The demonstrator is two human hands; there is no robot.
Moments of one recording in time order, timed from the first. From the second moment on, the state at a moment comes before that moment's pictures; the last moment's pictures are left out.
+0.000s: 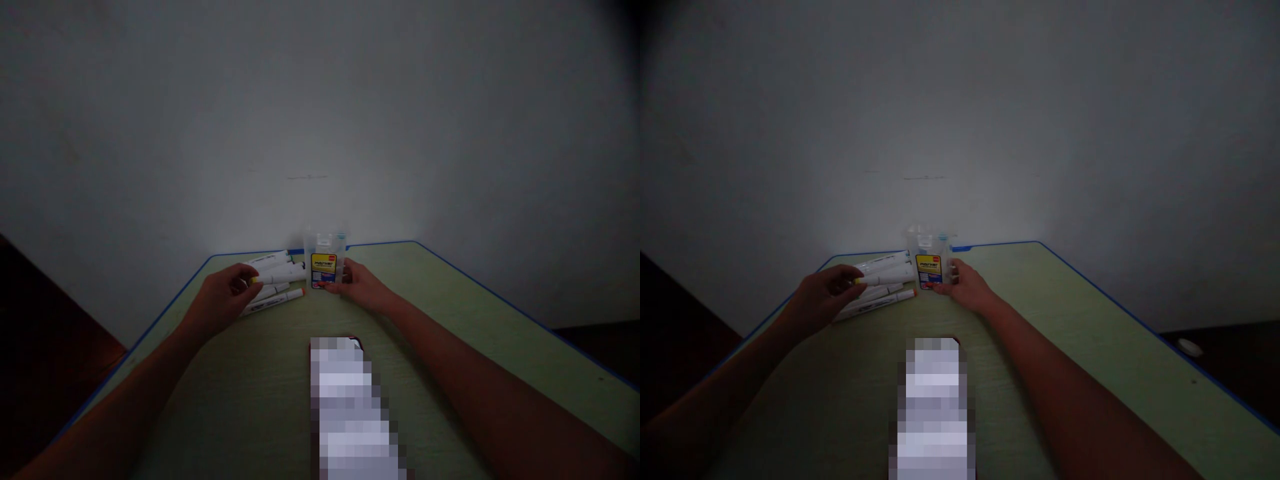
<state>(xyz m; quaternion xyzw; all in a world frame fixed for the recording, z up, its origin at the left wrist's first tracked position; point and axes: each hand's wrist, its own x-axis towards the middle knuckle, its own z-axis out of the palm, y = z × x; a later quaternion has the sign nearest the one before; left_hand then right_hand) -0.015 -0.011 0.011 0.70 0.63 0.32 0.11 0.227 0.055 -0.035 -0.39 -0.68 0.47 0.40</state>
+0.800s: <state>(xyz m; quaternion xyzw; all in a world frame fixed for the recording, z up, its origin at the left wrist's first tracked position) -0.014 -0.012 0.012 0.70 0.63 0.31 0.10 0.227 0.054 -0.033 -0.39 -0.69 0.47 0.39</state>
